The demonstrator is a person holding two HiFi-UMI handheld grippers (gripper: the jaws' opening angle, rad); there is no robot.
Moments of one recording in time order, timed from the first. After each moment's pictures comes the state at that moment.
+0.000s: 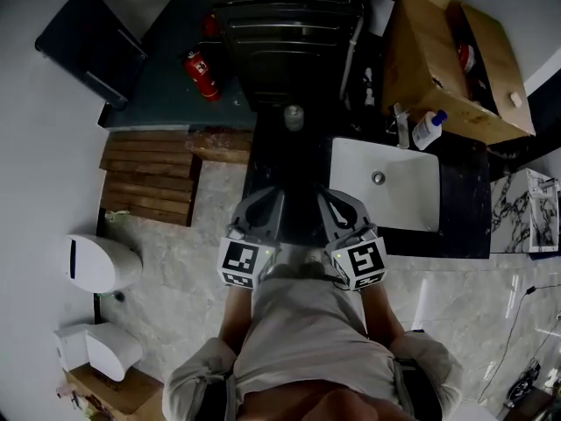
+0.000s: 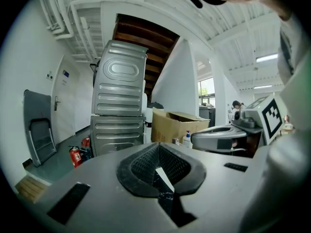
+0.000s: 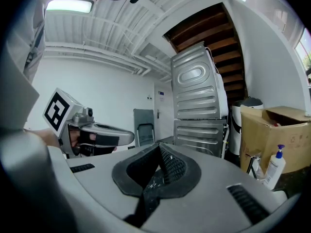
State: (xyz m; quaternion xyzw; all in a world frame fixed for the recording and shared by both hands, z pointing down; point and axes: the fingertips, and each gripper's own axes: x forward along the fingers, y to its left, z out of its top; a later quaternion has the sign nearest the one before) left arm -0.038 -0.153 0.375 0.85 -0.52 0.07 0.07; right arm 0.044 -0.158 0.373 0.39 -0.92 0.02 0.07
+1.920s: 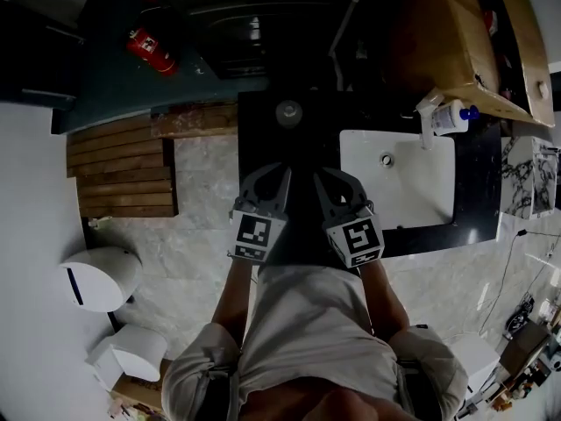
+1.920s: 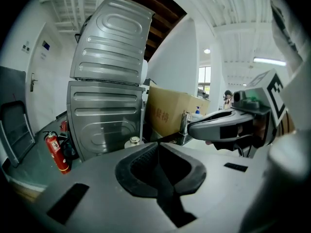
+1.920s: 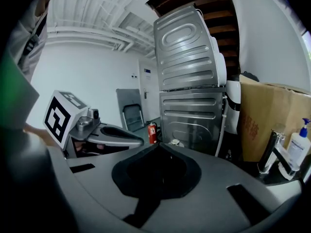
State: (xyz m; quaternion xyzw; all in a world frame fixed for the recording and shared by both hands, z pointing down) left arm -0.055 -0.321 0.514 0.88 -0.42 0.15 0.14; right arm -0.004 -0.310 0.490 0.44 -0.88 0.11 0.16
